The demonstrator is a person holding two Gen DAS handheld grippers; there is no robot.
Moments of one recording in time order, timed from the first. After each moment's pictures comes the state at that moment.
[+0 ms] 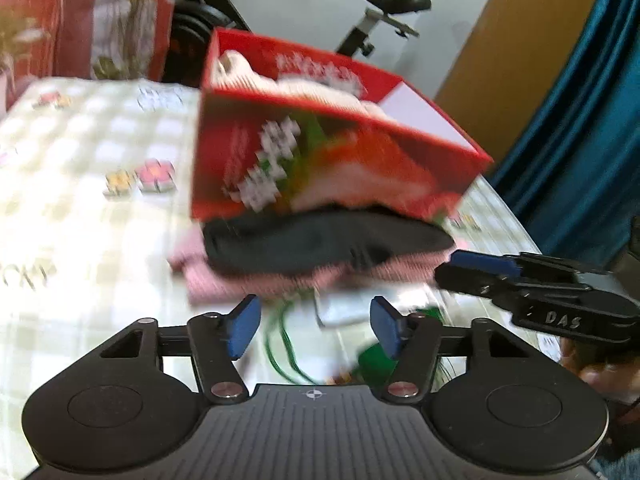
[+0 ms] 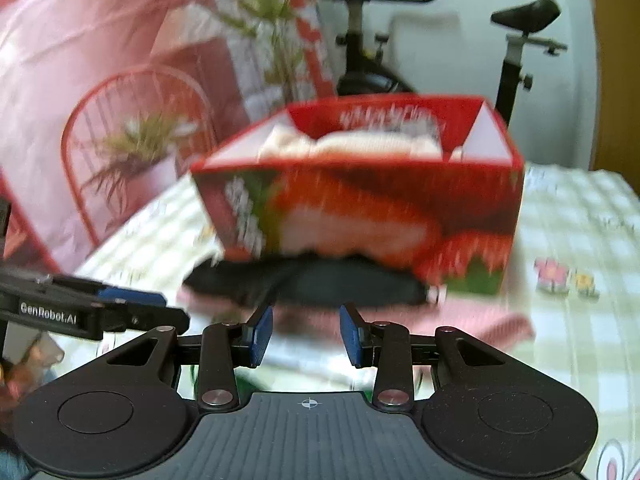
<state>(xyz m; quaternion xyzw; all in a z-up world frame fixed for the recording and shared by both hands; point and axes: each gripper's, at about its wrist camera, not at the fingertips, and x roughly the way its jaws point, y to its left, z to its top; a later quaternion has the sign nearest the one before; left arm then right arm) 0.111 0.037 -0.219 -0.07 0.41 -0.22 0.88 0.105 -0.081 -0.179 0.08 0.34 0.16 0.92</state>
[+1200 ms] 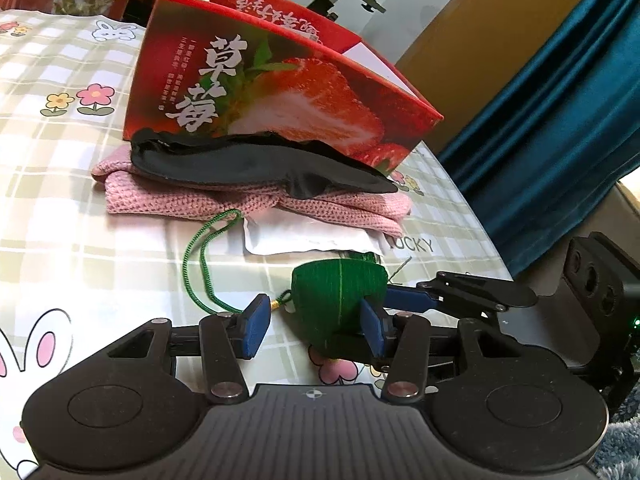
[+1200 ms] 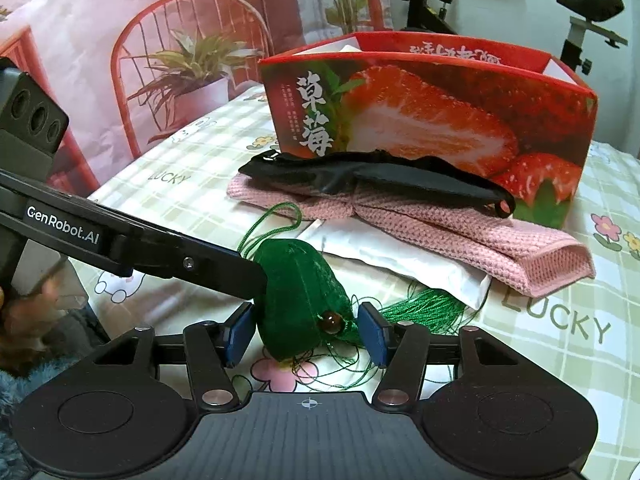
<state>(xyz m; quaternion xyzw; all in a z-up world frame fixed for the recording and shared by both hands) 0.093 0.023 -0.257 -0.14 0.44 -0.29 0.84 0.079 -0.047 -0.215 0.02 0.39 0.23 0.89</state>
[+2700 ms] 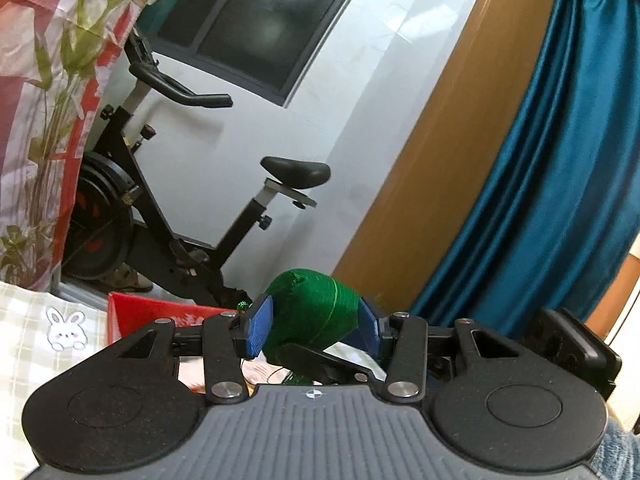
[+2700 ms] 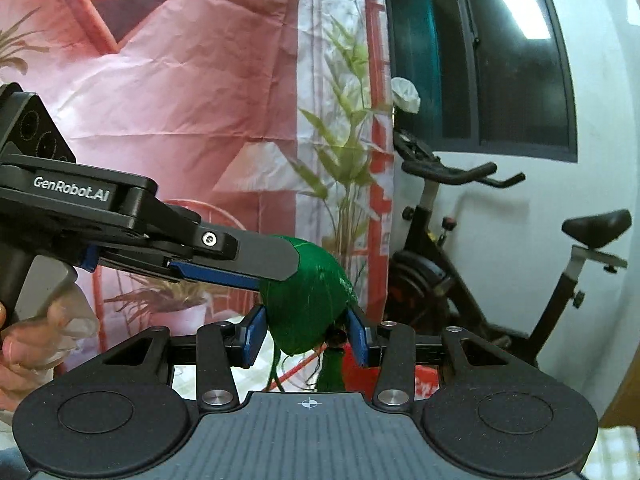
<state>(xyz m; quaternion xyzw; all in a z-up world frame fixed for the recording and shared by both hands) 0.203 0.024 -0.046 -0.15 0.20 -0.33 0.91 0.216 -0.047 -0.018 -0.02 0.12 0.23 0.97</state>
